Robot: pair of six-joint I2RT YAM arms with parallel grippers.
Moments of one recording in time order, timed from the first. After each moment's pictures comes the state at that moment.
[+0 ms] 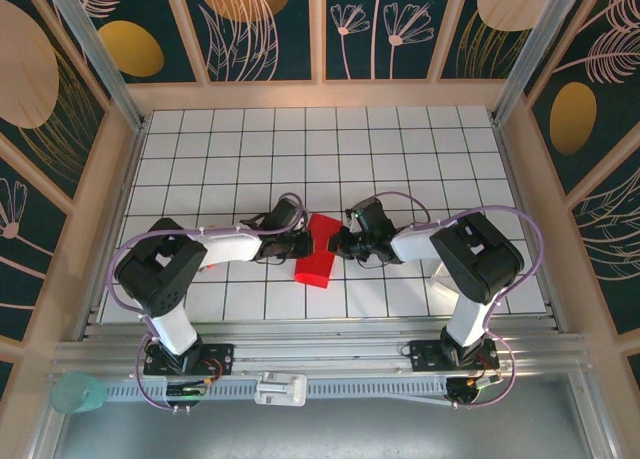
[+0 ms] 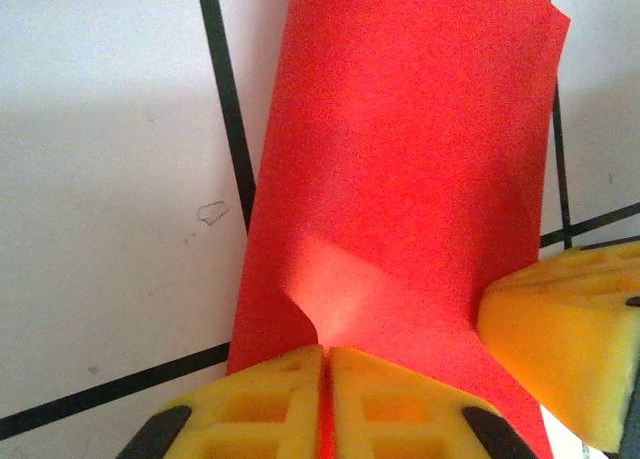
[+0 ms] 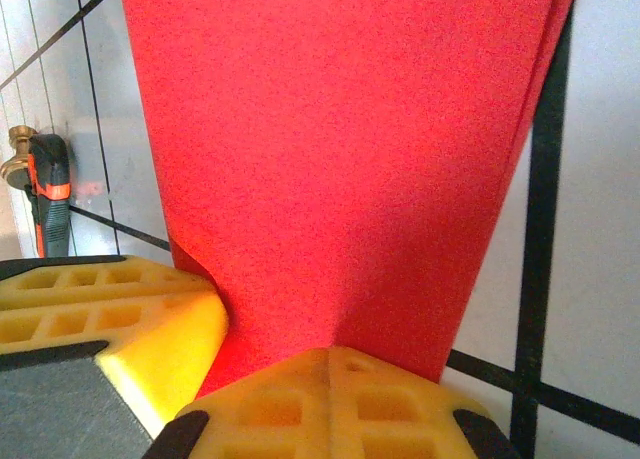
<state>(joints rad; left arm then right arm) -0.70 1.73 0.84 -0.10 0.16 -0.67 0.64 1.76 0.70 0.22 -0.44 0.88</state>
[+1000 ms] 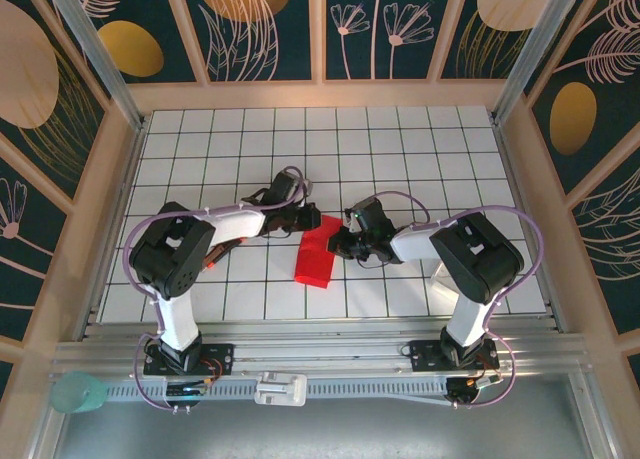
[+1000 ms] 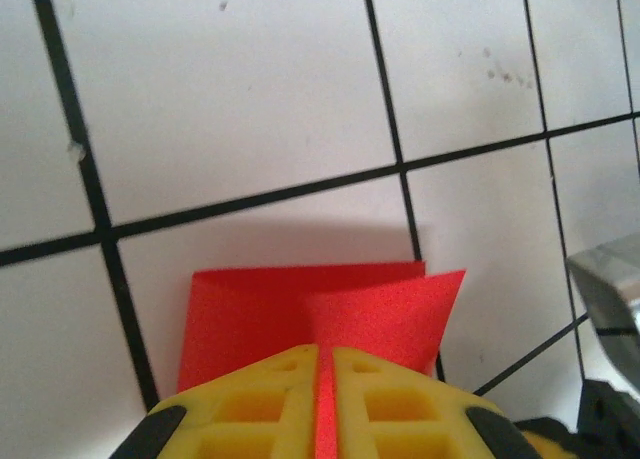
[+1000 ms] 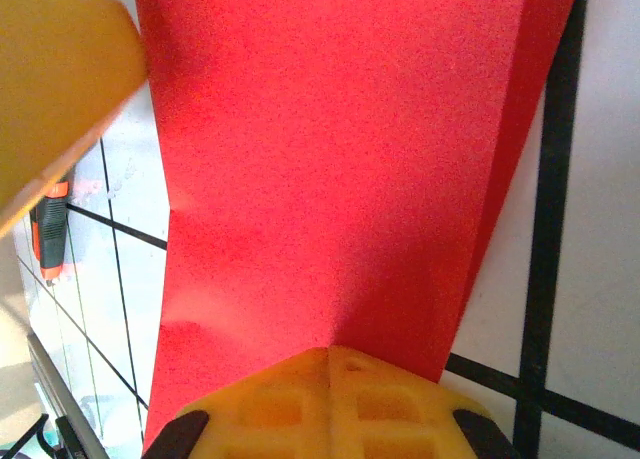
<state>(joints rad) -0.60 1.88 1.07 -0.06 0.28 -0.62 0.65 1.76 0.70 0.22 -0.44 0.86</state>
